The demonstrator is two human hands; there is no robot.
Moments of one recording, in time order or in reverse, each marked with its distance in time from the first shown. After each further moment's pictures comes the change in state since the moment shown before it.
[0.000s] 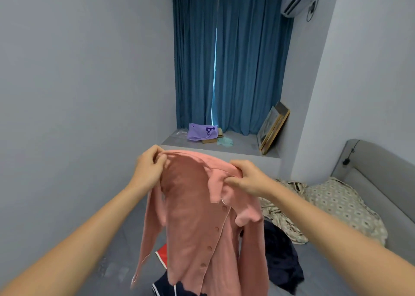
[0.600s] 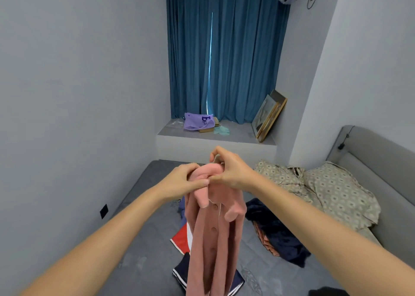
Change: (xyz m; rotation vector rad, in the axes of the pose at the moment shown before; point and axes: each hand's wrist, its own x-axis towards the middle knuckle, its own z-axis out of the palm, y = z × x) left_hand -0.028 -0.057 -0.070 -0.028 -0.669 0.057; right_hand 0.055 -0.119 0.132 0.026 0.028 0.052
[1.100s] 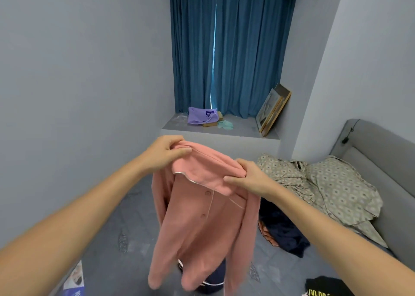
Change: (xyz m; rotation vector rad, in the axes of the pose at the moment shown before) left_hand -0.005 0.020 -0.045 0.117 0.128 0.138; right_hand -0.070 0.046 -0.014 0.197 -0.003 0.140
